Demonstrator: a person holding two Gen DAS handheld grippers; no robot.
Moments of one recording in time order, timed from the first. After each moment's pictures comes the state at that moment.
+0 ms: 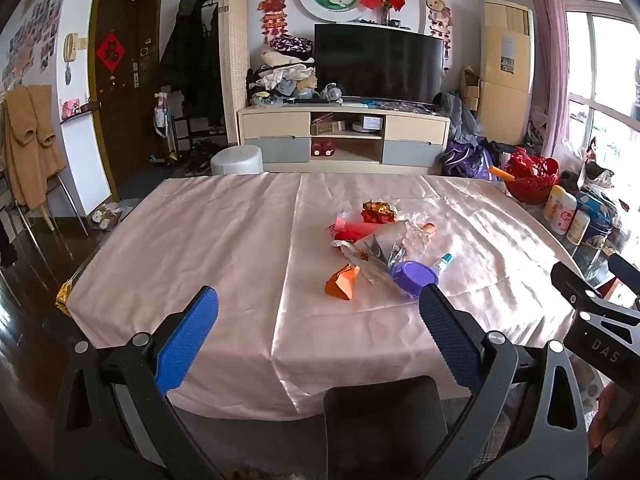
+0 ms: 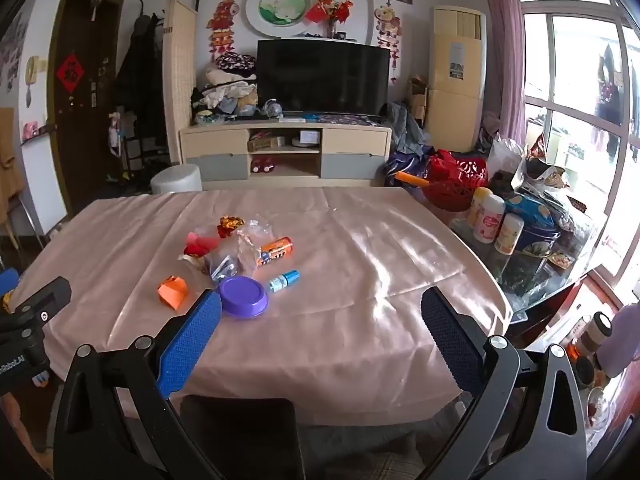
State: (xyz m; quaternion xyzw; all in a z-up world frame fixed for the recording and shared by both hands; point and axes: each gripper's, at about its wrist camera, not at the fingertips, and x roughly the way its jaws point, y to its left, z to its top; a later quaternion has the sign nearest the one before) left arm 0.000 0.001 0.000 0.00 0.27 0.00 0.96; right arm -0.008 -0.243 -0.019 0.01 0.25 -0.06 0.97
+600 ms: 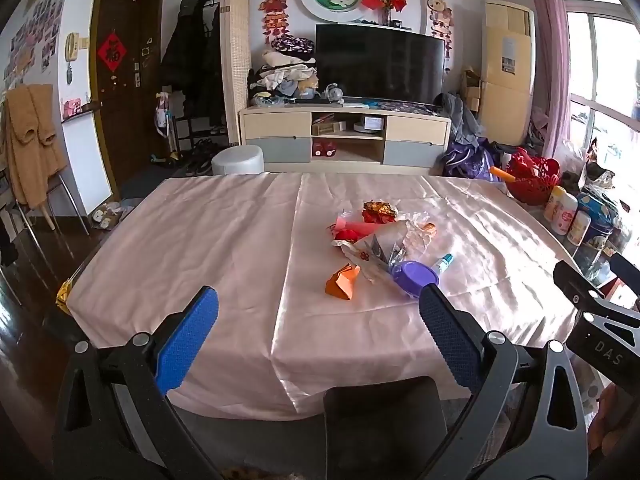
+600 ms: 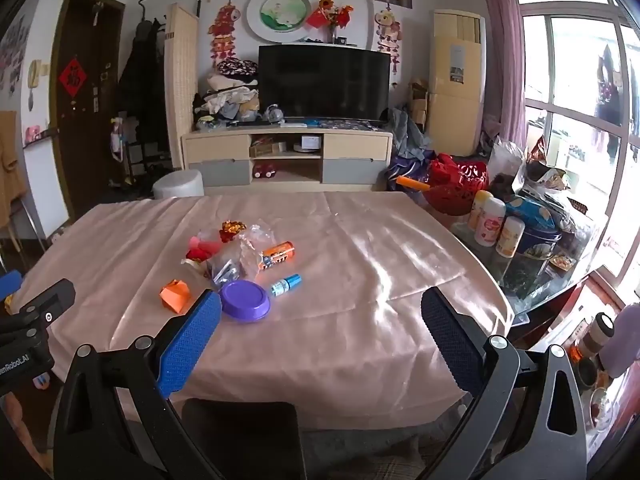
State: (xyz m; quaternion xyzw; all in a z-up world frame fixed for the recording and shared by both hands) left arm -0.001 0.001 0.000 0.00 0.27 0.00 0.96; right arm -0.010 -0.243 -0.018 0.01 0.24 -0.05 0.97
